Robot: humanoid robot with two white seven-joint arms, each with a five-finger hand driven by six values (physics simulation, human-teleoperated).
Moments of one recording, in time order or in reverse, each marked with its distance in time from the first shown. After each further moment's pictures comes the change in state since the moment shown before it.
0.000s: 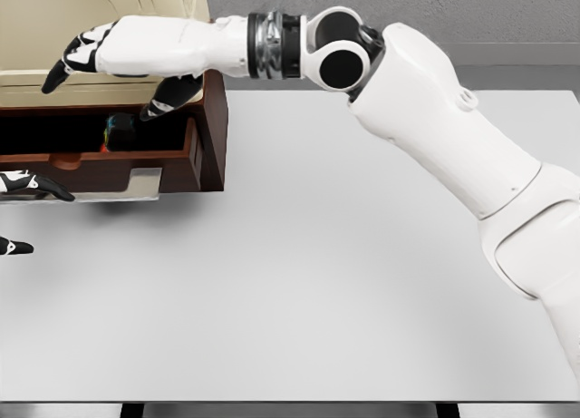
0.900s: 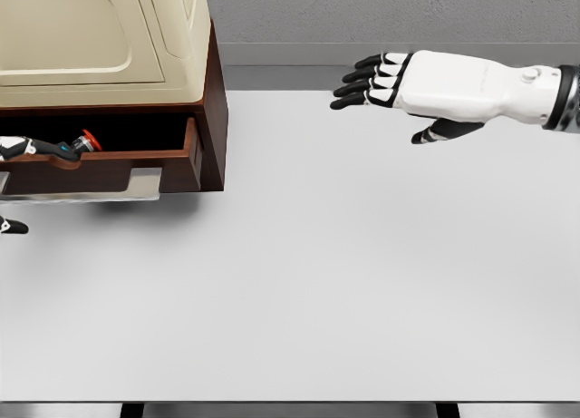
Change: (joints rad) left arm -0.039 -0.011 0.106 -0.030 -0.053 -0.003 -0.008; right arm 0.127 -0.910 0.112 -0.515 -0.002 0.001 -0.206
